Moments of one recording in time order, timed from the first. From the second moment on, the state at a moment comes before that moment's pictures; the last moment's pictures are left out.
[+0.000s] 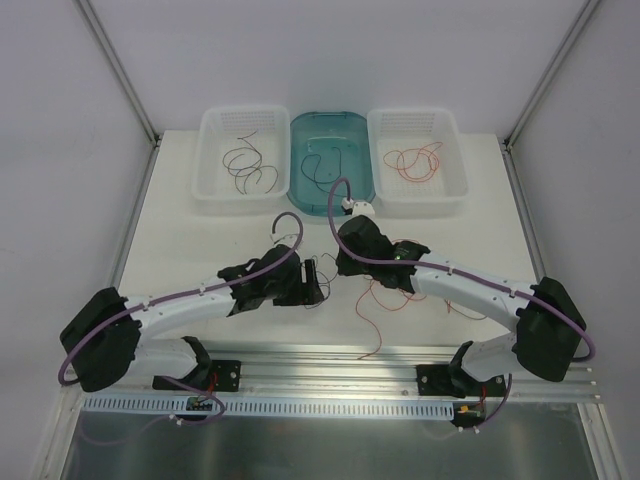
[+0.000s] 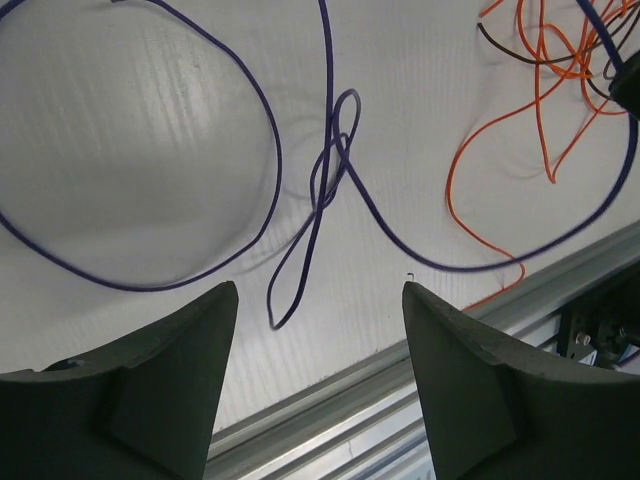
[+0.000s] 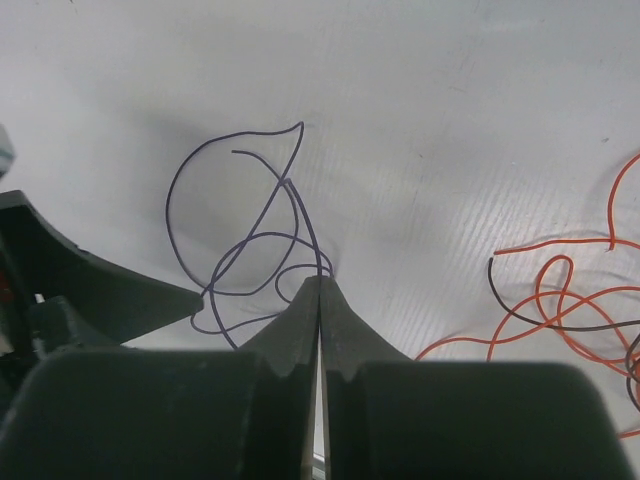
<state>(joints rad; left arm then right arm) -0.88 1.22 0.61 -0.23 -0.02 -0.84 0.94 1.40 0.99 -0.37 0.26 0.63</state>
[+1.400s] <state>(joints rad) -0.98 1.35 0.56 0.00 -0.21 -0.95 0.92 1.45 0.99 -0.47 0.10 0.52</state>
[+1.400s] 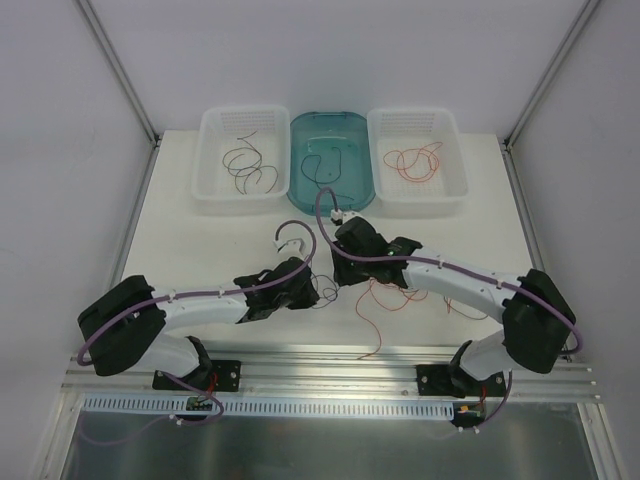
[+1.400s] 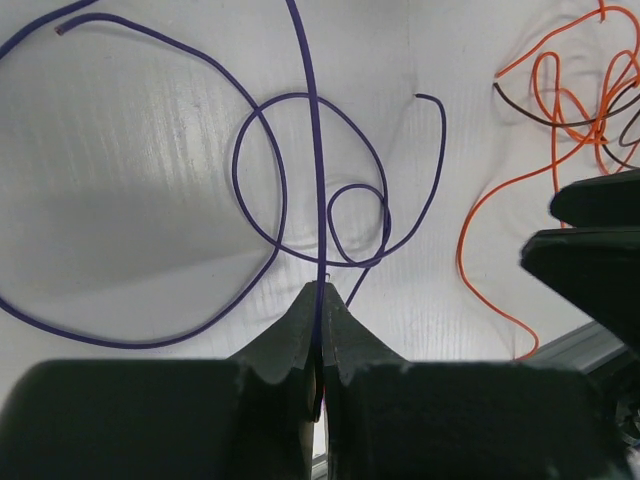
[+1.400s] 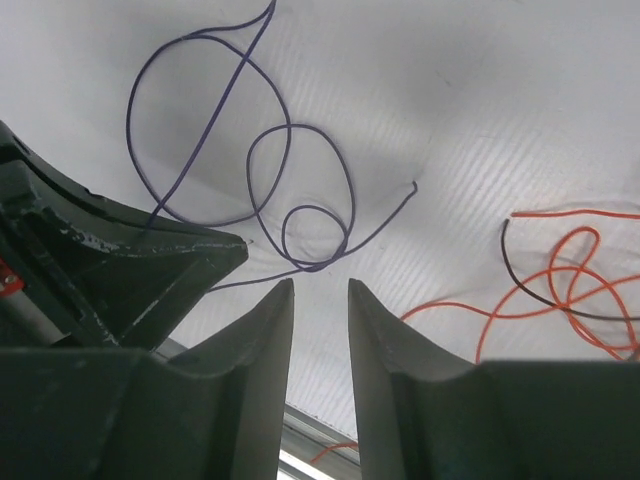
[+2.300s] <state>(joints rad) -0.98 1.36 0.48 0.01 -0.20 -1.07 1.00 1.86 1.19 -0.51 0.08 0.57</state>
